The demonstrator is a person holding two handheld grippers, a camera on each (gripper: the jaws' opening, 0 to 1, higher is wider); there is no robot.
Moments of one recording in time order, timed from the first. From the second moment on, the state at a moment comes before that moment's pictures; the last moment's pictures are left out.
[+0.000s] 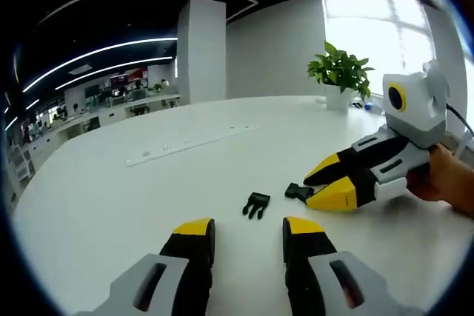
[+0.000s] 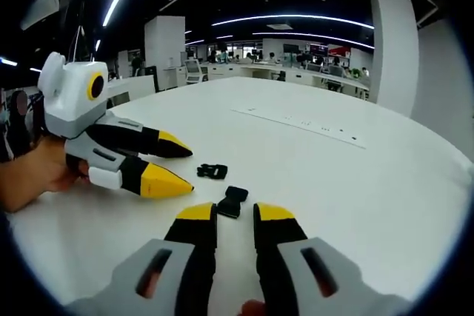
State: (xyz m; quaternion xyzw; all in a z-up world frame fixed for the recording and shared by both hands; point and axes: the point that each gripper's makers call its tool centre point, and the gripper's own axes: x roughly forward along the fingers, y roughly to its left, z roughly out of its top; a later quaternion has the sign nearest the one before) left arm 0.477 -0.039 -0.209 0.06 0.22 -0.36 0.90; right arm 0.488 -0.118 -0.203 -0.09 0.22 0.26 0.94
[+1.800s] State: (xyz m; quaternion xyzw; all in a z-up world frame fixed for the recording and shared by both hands) left arm 0.486 -0.060 -0.208 0.06 0.20 -0.41 0.89; right arm 0.465 -0.107 -0.201 -0.08 0.20 0.31 0.93
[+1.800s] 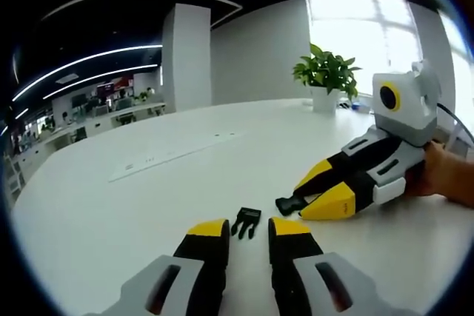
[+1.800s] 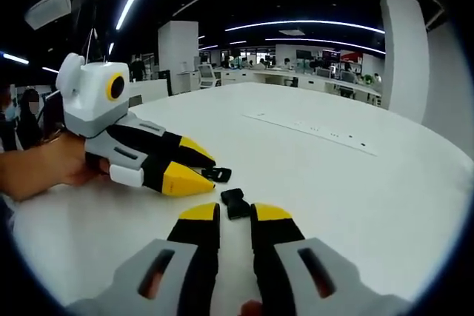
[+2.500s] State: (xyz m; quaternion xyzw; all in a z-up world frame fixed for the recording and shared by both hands) left arm 0.471 -0.052 -0.209 0.06 0.20 -0.40 0.89; right arm 0.459 -0.108 -0.203 -0.09 0.20 0.30 0.93
